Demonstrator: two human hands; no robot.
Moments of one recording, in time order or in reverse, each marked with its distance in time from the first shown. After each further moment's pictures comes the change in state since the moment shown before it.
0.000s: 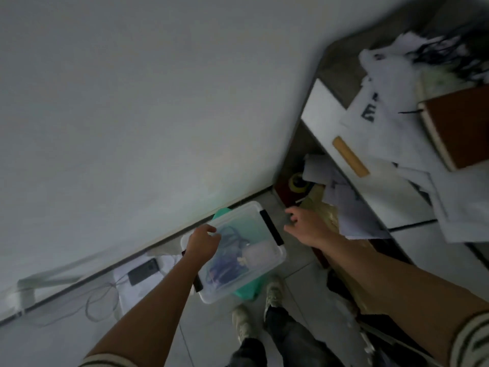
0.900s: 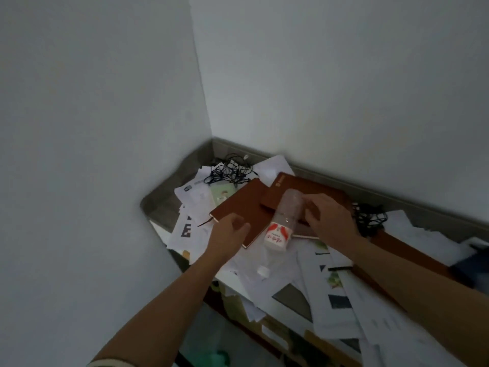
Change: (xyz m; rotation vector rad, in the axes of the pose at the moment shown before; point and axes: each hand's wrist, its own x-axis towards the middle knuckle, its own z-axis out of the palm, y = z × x) left_hand -0.169 0.400 0.208 0.270 -0.129 0.979; right_hand -0.231 0.212 -0.296 -0.009 1.162 0.078
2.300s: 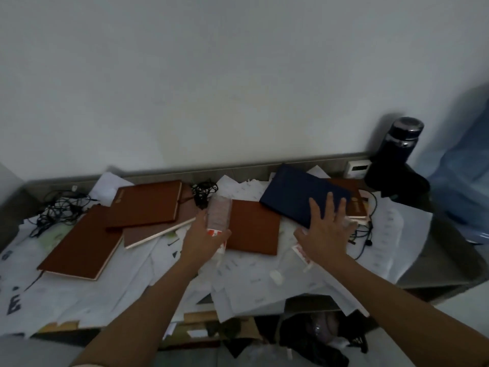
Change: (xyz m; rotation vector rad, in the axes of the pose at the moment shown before) left_hand -0.088 0.152 0.221 0.053 -0.371 0.247; right_hand -0.265 0.175 -0.151 -0.509 0.040 0.932
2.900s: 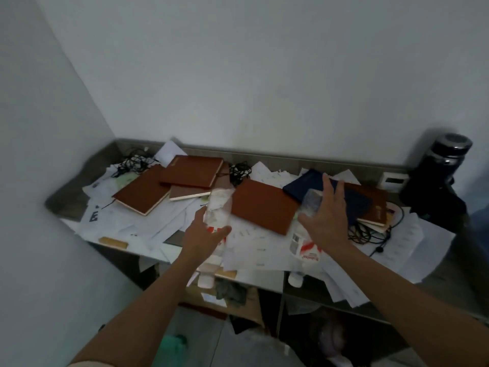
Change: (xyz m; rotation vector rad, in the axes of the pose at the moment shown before) left_hand -0.125 -0.004 -0.007 -0.129 0.243 -0.156; right_hand -0.026 0.006 -0.050 0.751 0.016 -0.289
